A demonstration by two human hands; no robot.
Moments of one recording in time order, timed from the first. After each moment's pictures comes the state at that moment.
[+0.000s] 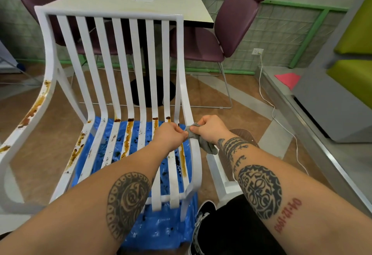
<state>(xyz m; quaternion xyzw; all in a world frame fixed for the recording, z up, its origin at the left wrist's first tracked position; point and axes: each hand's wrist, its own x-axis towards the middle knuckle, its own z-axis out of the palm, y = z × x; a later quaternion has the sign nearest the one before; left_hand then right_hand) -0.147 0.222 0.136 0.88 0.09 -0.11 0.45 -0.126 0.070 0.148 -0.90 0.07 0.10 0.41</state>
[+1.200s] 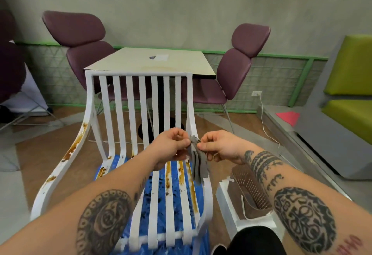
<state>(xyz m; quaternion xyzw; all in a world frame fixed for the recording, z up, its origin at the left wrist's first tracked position) -0.182 0.282 0.253 0.73 -0.03 -0.15 0.67 -0.171 0.070 0.268 -0.82 -0.10 0.23 0.52</state>
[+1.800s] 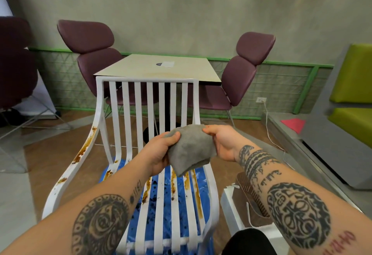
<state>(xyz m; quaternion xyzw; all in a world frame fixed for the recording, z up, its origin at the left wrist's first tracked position) -0.188 0.315 0.255 0.58 0.05 -0.14 0.80 -0.165 0.111 0.292 -0.63 0.06 0.21 0.74</state>
